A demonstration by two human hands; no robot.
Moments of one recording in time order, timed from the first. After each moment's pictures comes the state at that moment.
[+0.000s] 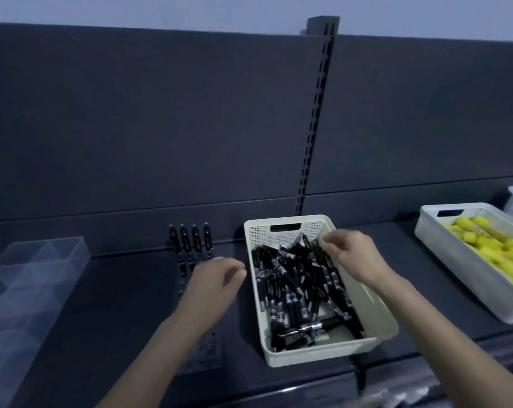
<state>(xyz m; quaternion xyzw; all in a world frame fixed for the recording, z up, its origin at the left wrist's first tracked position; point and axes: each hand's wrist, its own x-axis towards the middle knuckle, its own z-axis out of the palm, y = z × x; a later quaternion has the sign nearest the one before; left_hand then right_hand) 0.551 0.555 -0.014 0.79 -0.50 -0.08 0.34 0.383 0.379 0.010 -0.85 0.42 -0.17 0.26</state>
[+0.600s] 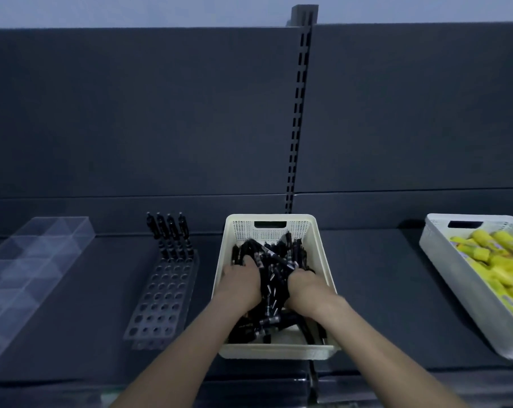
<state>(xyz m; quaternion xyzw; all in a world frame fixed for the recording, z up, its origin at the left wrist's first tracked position) 0.485 0.453 -0.061 0.91 -0.38 -0.17 0.02 0.386 0.378 -0.034 -0.89 0.38 0.17 0.19</state>
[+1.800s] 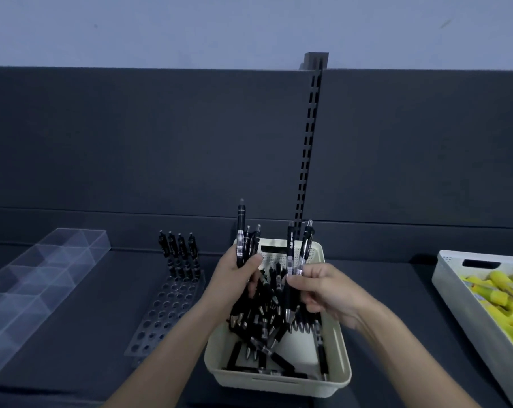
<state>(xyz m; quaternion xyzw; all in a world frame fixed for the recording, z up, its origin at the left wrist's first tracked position) 0.485 0.478 0.004 0.67 -0.26 -0.27 0.64 0.365 0.351 0.017 -0.67 0.20 -0.03 0.72</state>
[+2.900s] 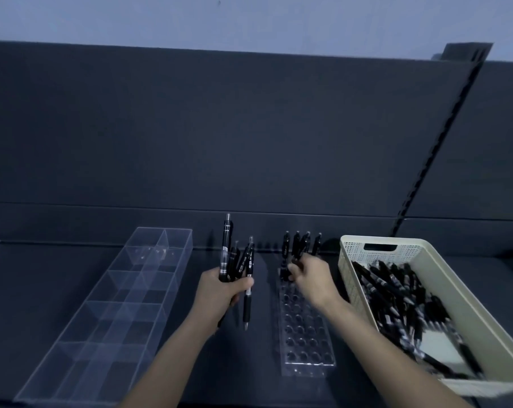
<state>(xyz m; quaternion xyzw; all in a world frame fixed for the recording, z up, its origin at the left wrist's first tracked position) 0.671 0.663 -0.039 0.69 -0.18 -0.28 0.64 0.573 0.511 -0.034 -0.85 0.36 -0.15 0.35</state>
